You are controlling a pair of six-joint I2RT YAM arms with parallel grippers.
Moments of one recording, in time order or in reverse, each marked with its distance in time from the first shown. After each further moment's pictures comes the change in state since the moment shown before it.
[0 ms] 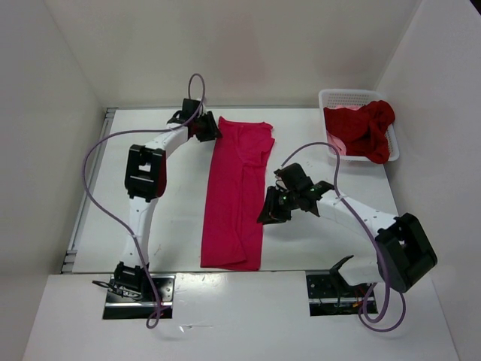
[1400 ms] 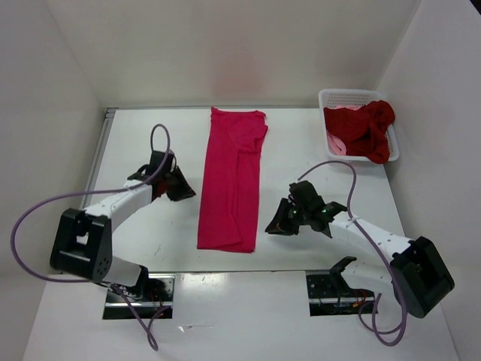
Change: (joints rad) left arm -0.020 -0.961 -1.118 -0.009 -0.124 -0.222; right arm -0.008 -0.190 -0.235 0.109 0.080 0.178
